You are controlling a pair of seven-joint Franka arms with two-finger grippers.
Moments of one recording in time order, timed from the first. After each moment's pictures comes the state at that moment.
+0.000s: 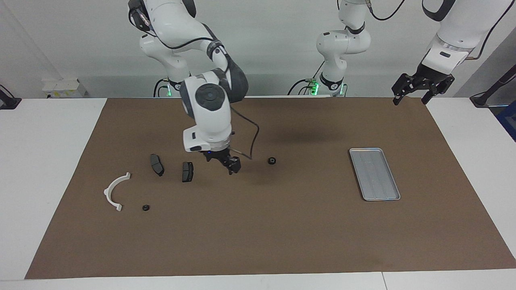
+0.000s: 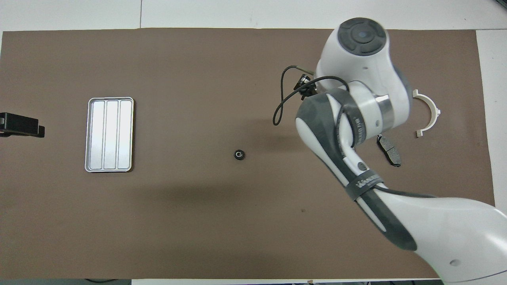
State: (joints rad) left arm 0.00 -0.08 -0.01 -1.63 -0.01 1.57 0.03; right arm 0.17 0.45 0.04 -1.45 -0.05 1.83 0.75
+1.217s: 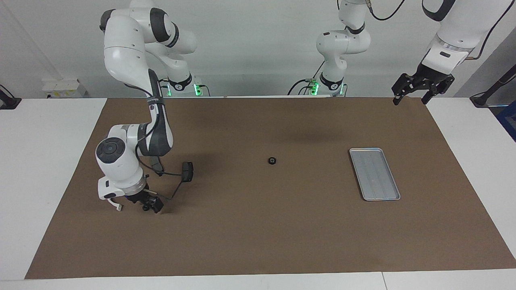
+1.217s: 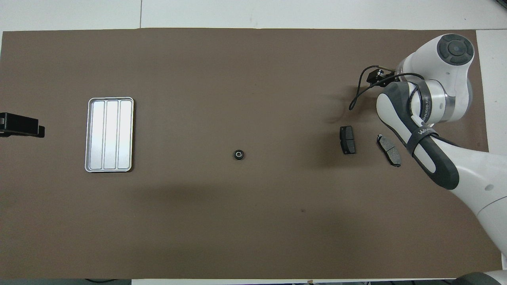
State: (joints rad) left arm 0.00 -0.08 -0.01 -1.63 -0.01 1.57 0.03; right arm -0.05 0.60 0.04 -1.58 -0.12 2.26 0.49
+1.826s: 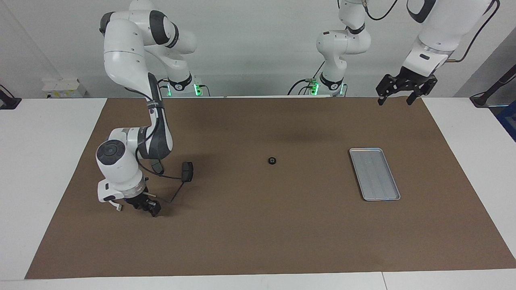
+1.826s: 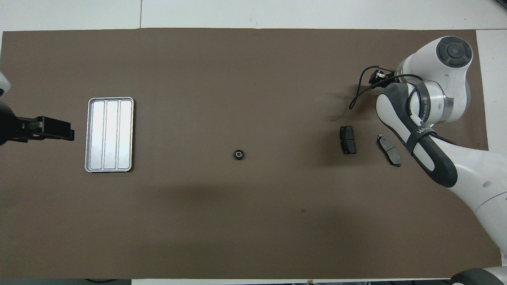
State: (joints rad) left arm -0.12 -0.11 -0.03 -1.72 -0.02 1.63 -0.12; right arm -0.06 0.61 0.04 -1.58 -0.12 2.28 0.49
